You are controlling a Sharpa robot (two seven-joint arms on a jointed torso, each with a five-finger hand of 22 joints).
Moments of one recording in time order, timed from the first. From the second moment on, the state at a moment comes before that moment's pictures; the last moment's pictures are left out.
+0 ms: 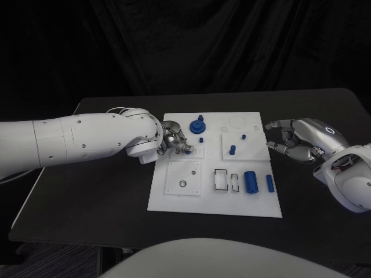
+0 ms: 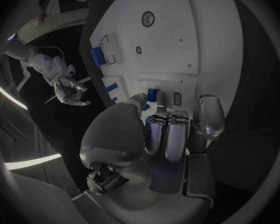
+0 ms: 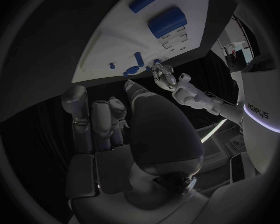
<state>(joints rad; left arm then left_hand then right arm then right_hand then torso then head) 1.27 -0.83 -0.21 1.52 -0.89 -0.05 -0.47 1.21 0.09 0.15 0.20 0.36 0.73 0.08 0.56 0.99 1.47 0.02 1.57 1.31 1.47 -0.02 1.58 1.31 0.09 1.33 0.09 1.26 1.31 1.27 -0.98 -0.25 1.69 -1.53 -0.56 -0.12 1.44 -0.04 0.23 0.25 0.20 0.65 0.16 0.13 0.32 1.07 0.06 1.27 1.11 1.33 0.01 1.35 1.19 0.11 1.25 0.12 0.97 1.31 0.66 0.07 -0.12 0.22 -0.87</state>
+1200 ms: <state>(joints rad) 1.27 -0.82 -0.21 1.48 -0.89 -0.05 -0.45 1.24 0.07 0.16 0.21 0.29 0.81 0.05 0.56 0.95 1.47 0.00 1.57 1.31 1.47 -0.04 1.58 1.31 0.09 1.34 0.07 1.26 1.31 1.26 -0.98 -0.25 1.69 -1.53 -0.55 -0.12 1.45 -0.05 0.24 0.24 0.23 0.66 0.16 0.13 0.31 1.07 0.06 1.27 1.11 1.33 0.01 1.34 1.18 0.11 1.25 0.12 0.96 1.31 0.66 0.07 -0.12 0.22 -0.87</state>
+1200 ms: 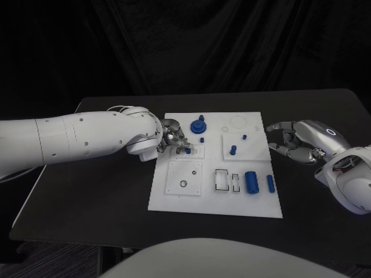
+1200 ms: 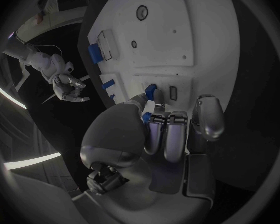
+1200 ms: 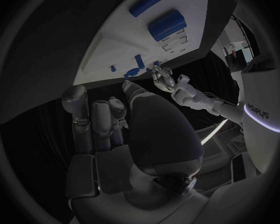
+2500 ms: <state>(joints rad) 1.32 -0.88 -0.21 1.46 -1.05 -0.36 -0.11 1.35 0.05 0.07 0.23 0.21 0.91 0.02 0.55 0.93 1.47 -0.03 1.58 1.31 1.47 -0.07 1.58 1.31 0.06 1.44 0.04 1.40 1.31 1.26 -0.99 -0.25 1.67 -1.53 -0.57 -0.12 1.45 -0.05 0.24 0.25 0.23 0.67 0.16 0.13 0.30 1.07 0.06 1.27 1.11 1.33 0.01 1.34 1.18 0.11 1.25 0.12 0.96 1.31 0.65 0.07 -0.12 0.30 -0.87</state>
